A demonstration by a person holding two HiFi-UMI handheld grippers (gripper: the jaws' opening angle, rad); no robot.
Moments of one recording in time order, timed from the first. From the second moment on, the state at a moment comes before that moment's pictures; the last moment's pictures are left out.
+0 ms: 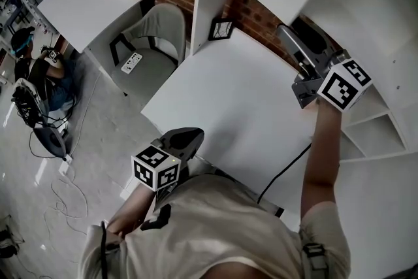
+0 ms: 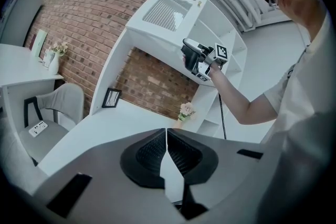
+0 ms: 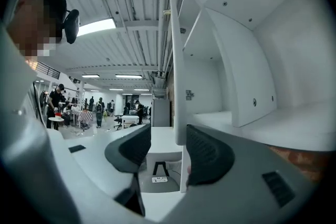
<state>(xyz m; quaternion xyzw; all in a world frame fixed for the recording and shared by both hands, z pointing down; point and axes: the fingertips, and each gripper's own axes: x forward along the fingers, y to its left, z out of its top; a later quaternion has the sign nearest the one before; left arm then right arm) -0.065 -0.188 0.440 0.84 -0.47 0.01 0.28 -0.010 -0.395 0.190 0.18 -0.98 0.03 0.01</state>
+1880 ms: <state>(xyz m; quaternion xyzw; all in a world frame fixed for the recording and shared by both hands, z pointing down) -0.108 -0.179 0.440 0.79 -0.54 0.01 0.28 -0.058 -0.393 0.197 0.18 -0.98 -0.03 0.03</state>
